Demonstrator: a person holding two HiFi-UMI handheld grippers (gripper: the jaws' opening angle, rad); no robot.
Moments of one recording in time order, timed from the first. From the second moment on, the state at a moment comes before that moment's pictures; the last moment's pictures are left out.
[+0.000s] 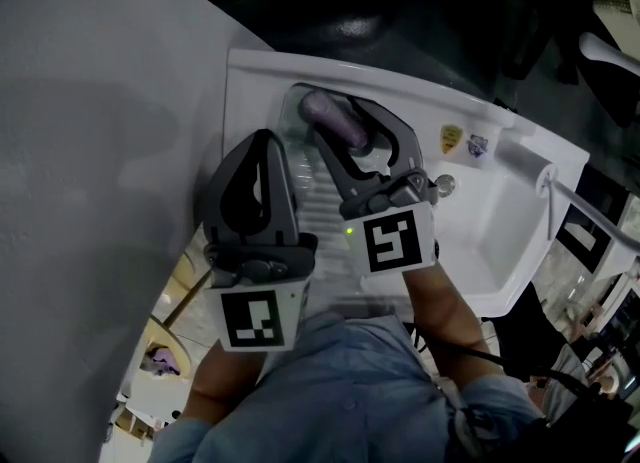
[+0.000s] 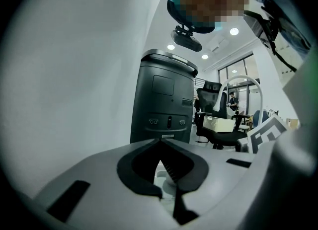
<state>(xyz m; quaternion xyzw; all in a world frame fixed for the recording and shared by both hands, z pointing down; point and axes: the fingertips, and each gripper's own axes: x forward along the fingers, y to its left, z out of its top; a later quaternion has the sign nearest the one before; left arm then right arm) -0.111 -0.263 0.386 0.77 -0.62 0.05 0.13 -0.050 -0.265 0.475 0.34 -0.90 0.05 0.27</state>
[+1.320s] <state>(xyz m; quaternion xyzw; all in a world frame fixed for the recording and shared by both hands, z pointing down) -0.076 -0.212 0.305 0.79 -0.60 0.01 0.08 -0.010 -0.220 0.328 0.39 -0.91 0.11 0.07</state>
